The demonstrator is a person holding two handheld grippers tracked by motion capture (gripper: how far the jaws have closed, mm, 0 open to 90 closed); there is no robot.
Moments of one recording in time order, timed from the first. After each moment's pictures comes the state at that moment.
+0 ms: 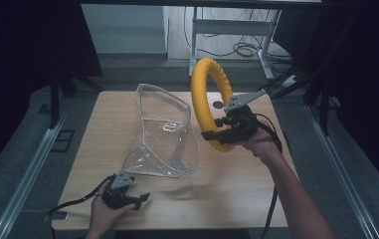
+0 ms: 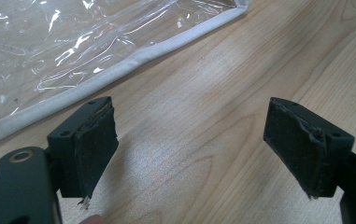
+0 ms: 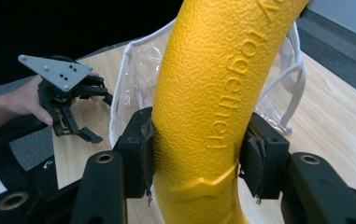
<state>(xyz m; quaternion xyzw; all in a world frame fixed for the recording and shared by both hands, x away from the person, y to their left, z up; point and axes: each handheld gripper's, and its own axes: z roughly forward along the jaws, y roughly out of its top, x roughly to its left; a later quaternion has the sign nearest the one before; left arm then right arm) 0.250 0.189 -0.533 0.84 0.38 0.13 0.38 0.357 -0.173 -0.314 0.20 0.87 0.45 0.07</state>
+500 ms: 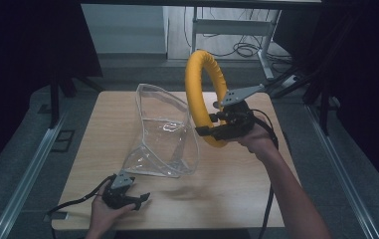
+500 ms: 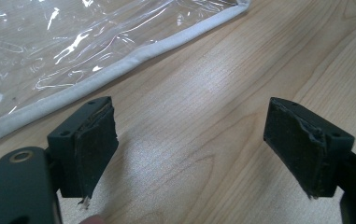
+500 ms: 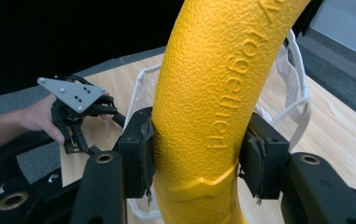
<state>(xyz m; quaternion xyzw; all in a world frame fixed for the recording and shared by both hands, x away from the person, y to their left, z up) 0.251 0.190 -0.535 0.84 0.38 0.12 0.38 0.354 -0.161 -0.296 0.18 0.86 0.47 0.07</state>
